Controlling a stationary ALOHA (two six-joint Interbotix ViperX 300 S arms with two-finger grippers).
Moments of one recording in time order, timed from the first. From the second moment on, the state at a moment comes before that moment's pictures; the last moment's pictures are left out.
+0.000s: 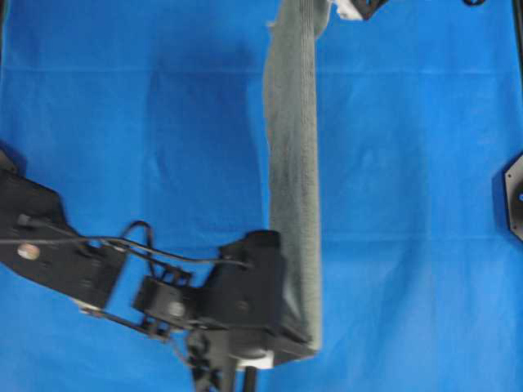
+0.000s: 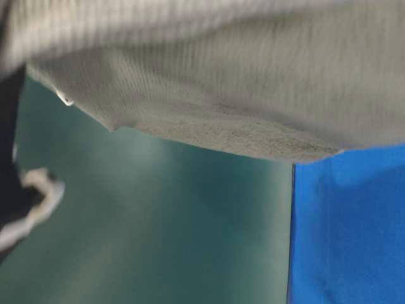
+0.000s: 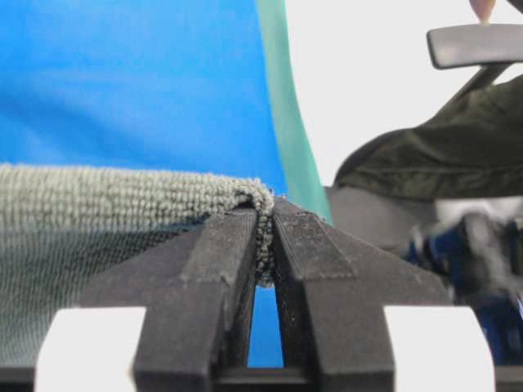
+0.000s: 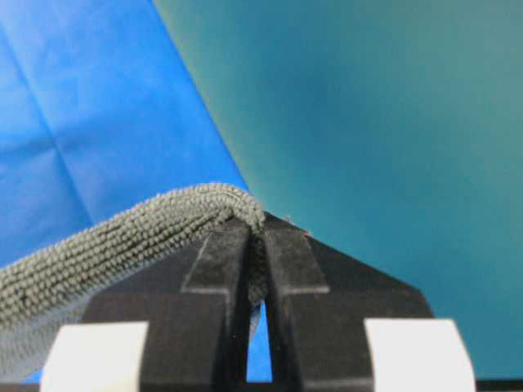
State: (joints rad) left arm -0.38 0.06 0.12 -0.02 0.31 -0.32; right arm -0.50 -0.20 0.33 -0.35 0.40 0.21
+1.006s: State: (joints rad) left arm -0.40 0.29 0.09 -0.03 0.17 -0.55; right arm -0.46 -0.23 0.52 -0.35 0.57 0.20
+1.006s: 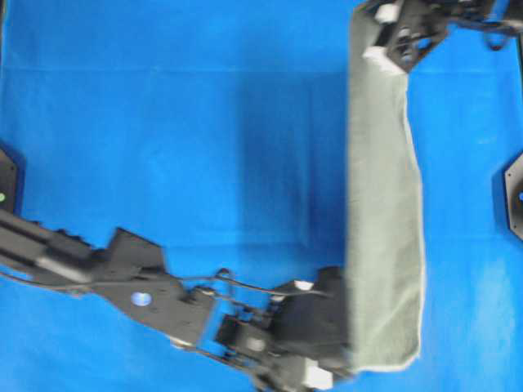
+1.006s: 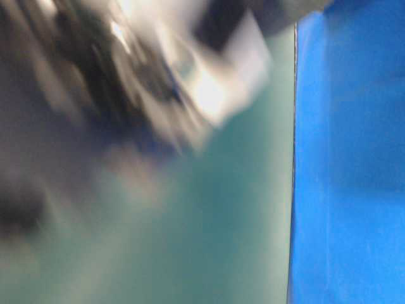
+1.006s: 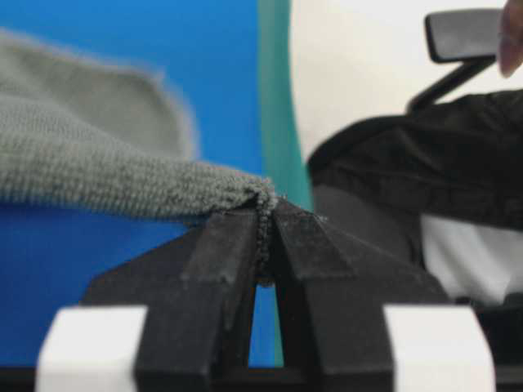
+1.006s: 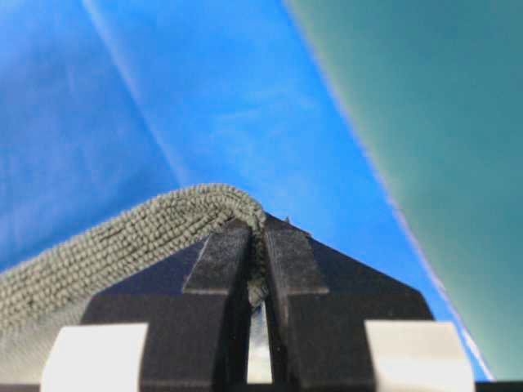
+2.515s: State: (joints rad) left arm -0.30 -0.16 0.62 -0.03 0.29 -0.45; right arm -0.38 0.06 0.42 -0.41 0.28 0.06
